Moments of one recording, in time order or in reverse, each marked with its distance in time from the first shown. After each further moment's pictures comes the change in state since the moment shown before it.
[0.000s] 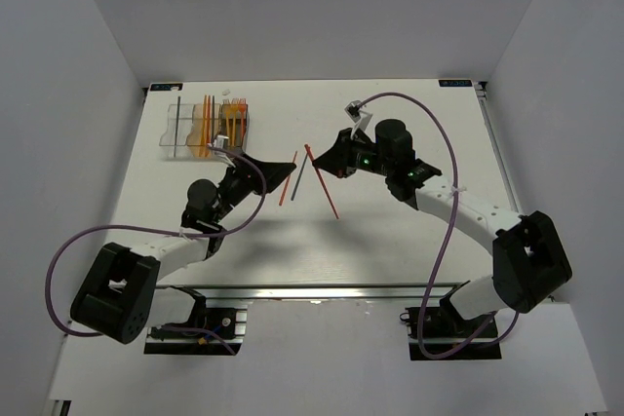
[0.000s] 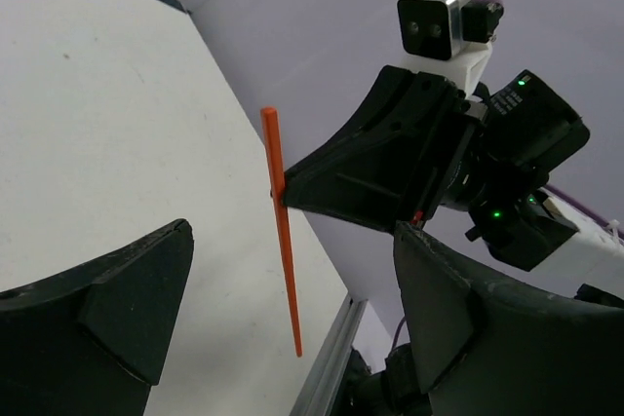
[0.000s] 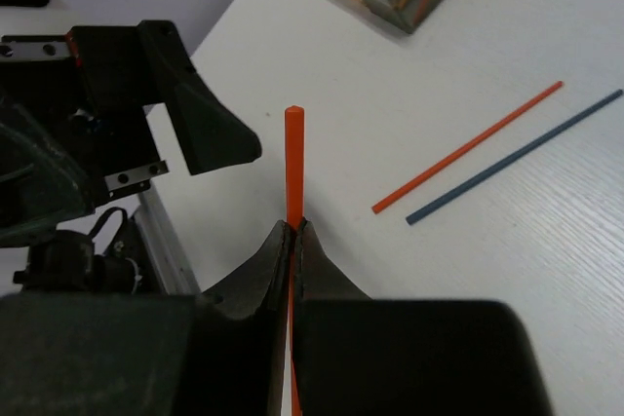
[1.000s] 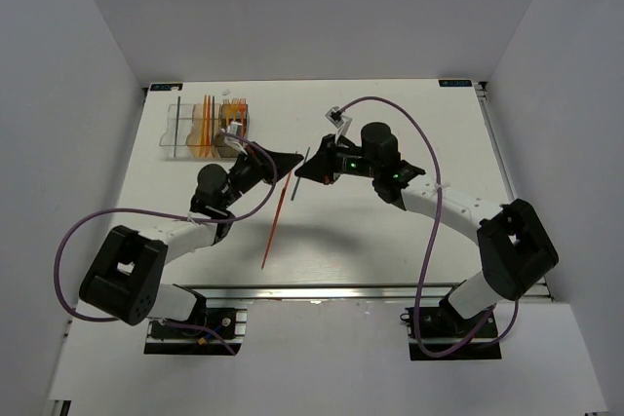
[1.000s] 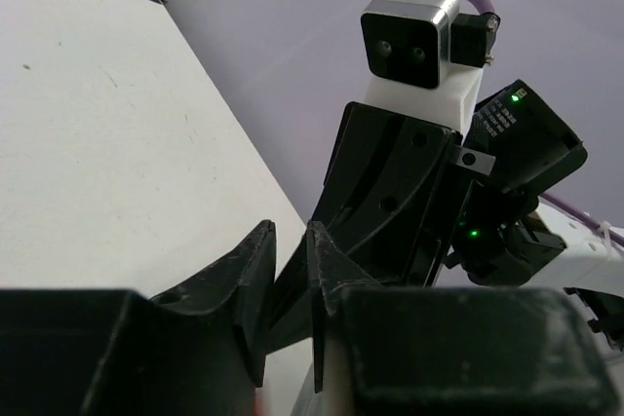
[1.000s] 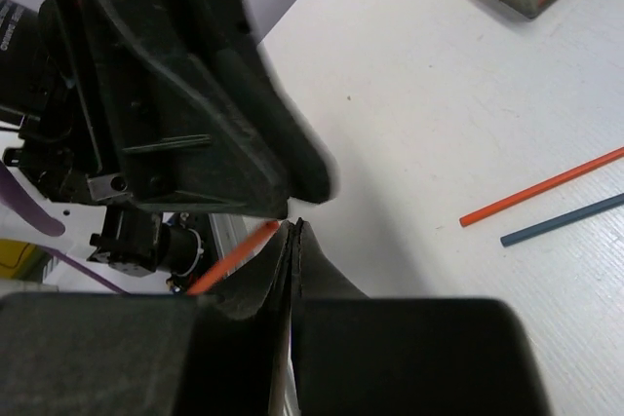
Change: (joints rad) left arm -0.033 0.106 0.141 -0.014 0.036 0.019; right arm 0.066 0.087 0.014 0.143 -0.161 0.096
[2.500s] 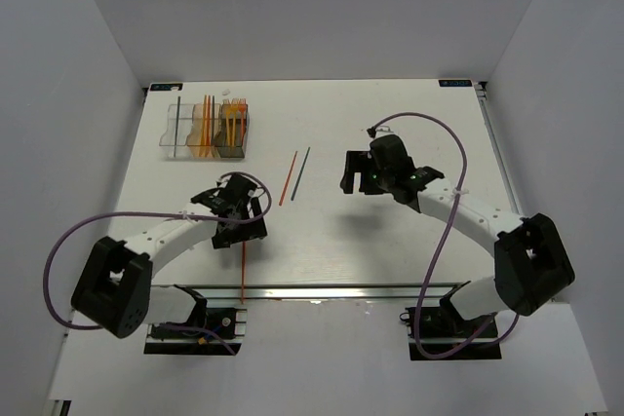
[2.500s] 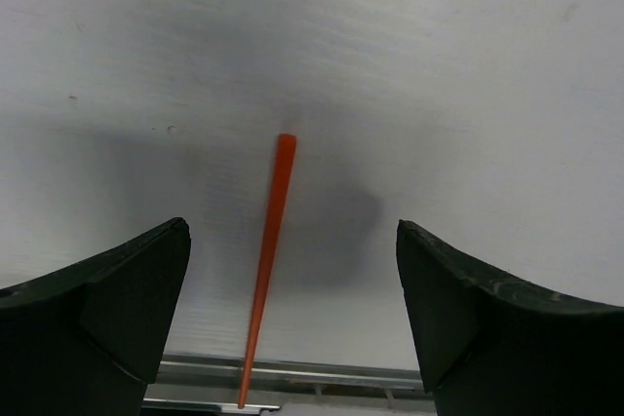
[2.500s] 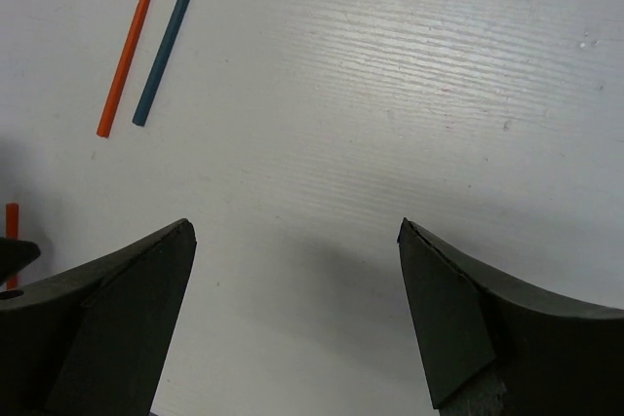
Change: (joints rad) left arm -0.077 -0.099 0.187 -1.729 -0.631 0.326; right arm -0.075 -0.097 -0.054 -0.586 0.653 -0.095
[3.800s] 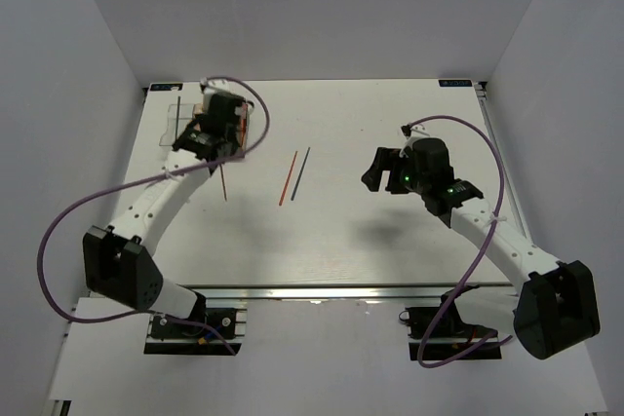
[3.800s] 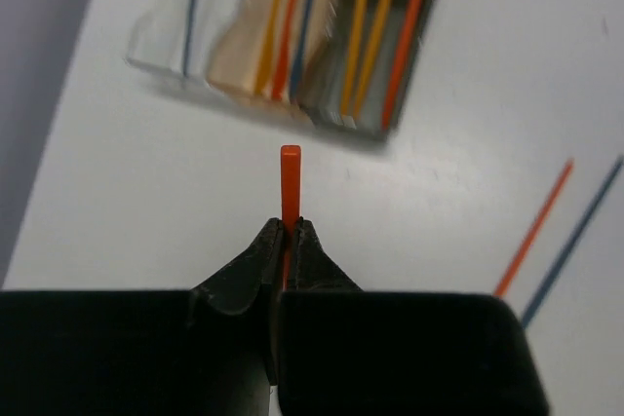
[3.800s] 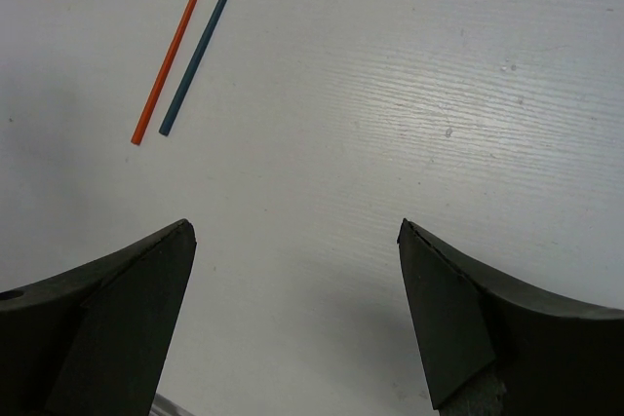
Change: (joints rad) left arm 0.079 0.151 0.586 0.029 -0.441 0.381; right arm -0.184 -0.260 -0.146 0.052 -0.170 -0.067
